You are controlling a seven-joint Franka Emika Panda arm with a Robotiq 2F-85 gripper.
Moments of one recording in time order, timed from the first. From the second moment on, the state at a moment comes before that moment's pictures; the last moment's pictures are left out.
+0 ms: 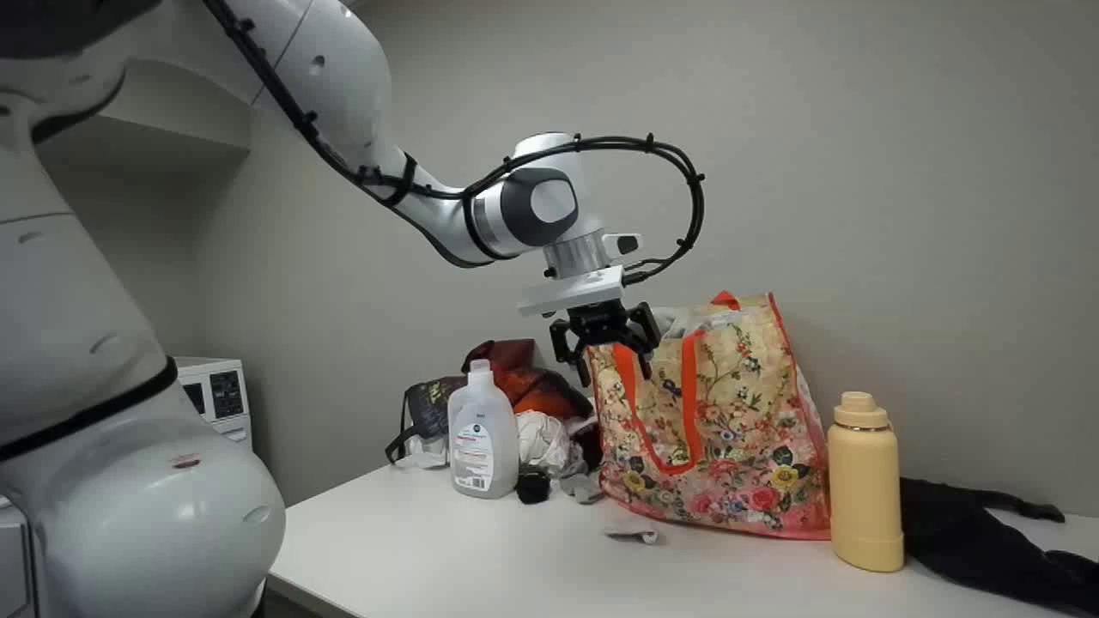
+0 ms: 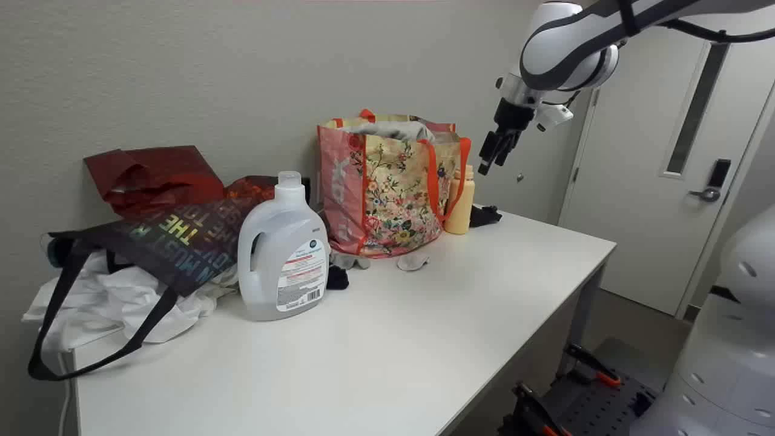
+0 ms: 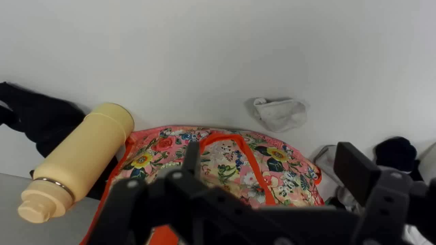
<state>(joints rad) -0.03 -0.42 -0.16 -2.44 -0.15 2.36 -0.35</state>
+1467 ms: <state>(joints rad) -0.16 0.14 -0.23 -1.86 0.03 2.47 -0.16</state>
